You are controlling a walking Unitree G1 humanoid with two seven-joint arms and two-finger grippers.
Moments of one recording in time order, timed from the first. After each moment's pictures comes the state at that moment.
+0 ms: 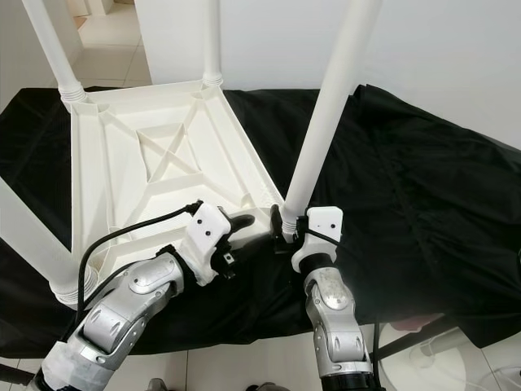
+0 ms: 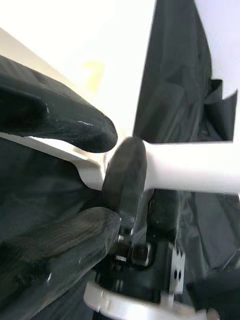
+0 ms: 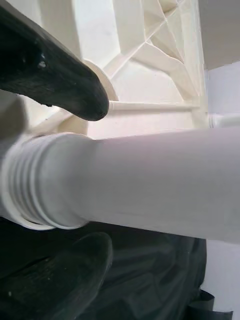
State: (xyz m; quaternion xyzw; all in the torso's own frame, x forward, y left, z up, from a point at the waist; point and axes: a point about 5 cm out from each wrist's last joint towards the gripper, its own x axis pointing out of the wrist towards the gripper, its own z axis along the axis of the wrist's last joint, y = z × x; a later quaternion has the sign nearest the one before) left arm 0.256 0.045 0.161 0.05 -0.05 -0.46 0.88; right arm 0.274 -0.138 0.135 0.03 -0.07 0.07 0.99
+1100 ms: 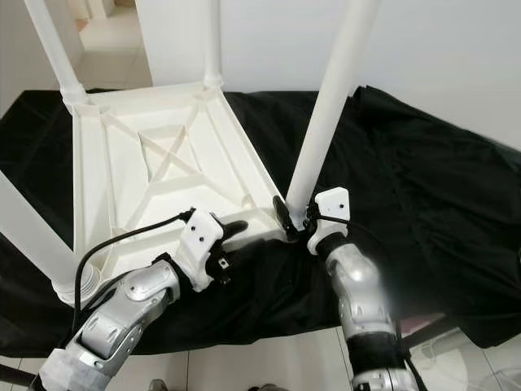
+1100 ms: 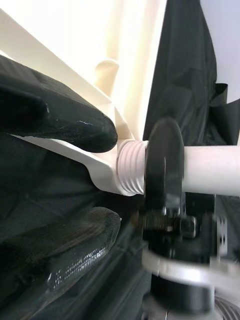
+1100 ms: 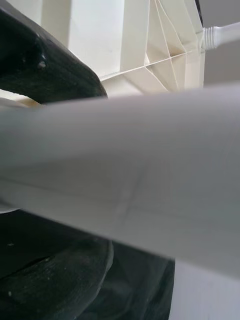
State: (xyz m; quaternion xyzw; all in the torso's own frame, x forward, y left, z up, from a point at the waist) left arm 0.256 0.045 0.153 0.05 -0.05 -0.47 0.88; right arm 0.321 -0.162 0.147 -0.04 -0.10 0.20 0.97
